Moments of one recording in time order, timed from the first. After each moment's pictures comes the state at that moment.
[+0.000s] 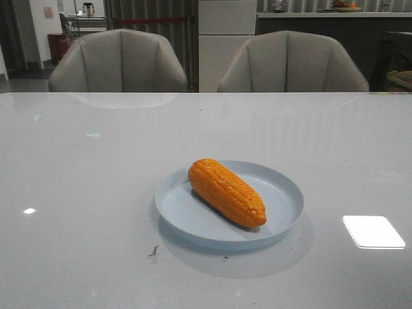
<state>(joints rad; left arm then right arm) -0.05 0.00 0.01 -0.01 0.04 0.06 0.10 0.58 -0.74 0.07 0.92 -0.01</state>
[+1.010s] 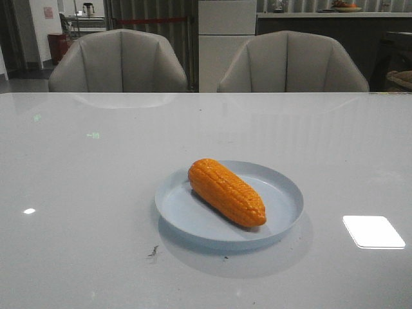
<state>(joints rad) -0.05 0.00 0.01 -0.01 0.04 0.06 0.02 0.32 -0.45 0.09 0.54 -0.01</state>
